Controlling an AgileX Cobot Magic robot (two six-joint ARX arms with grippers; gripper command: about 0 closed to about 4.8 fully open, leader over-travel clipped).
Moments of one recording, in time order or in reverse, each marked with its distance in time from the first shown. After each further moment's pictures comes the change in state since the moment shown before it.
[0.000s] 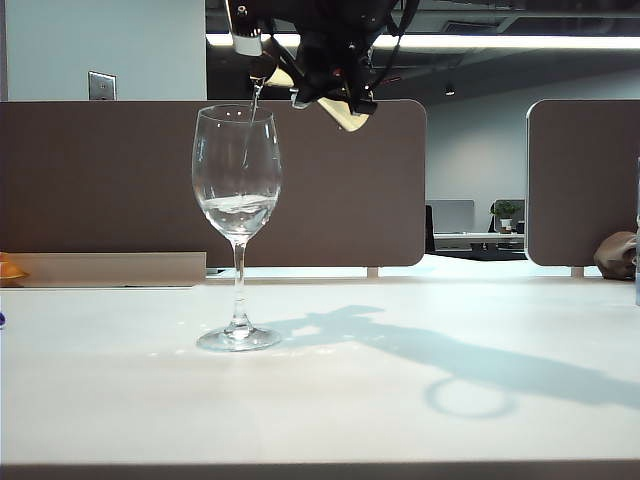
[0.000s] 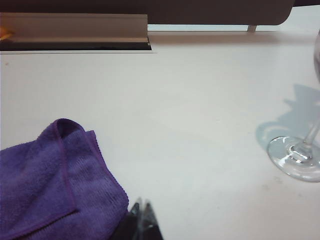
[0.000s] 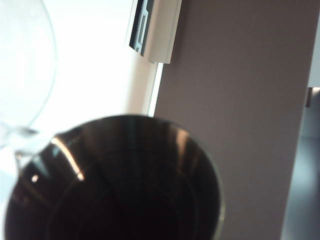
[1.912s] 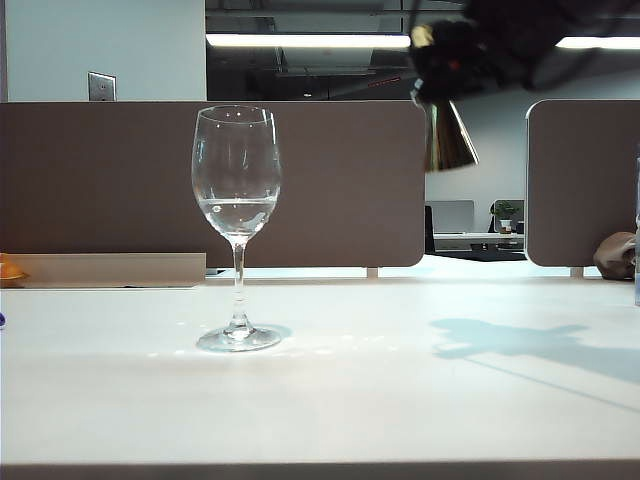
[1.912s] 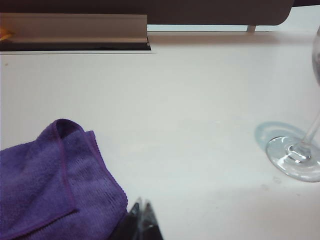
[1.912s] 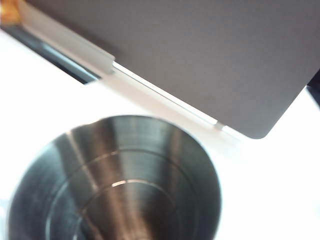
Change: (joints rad) left arm 0.000 0.000 0.000 0.000 0.000 0.000; right arm -0.269 -0.353 -0.625 0.510 -0.199 1.208
